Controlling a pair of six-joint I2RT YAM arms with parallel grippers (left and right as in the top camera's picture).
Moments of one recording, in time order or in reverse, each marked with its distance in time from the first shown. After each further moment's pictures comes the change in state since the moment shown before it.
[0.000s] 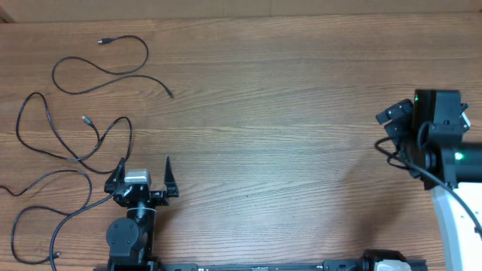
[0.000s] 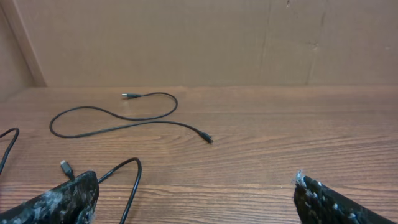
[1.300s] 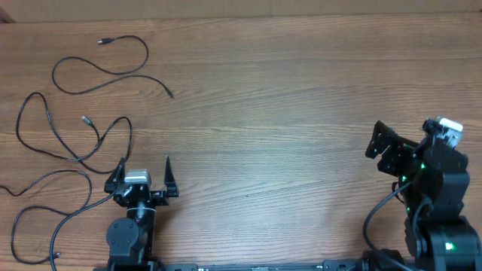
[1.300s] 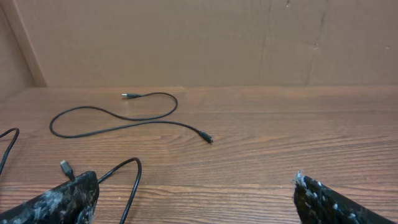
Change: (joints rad) left arm 0.000 0.000 0.000 0.000 0.000 0.000; right arm 0.053 -0.463 -0.351 0.385 -0.033 -0.606
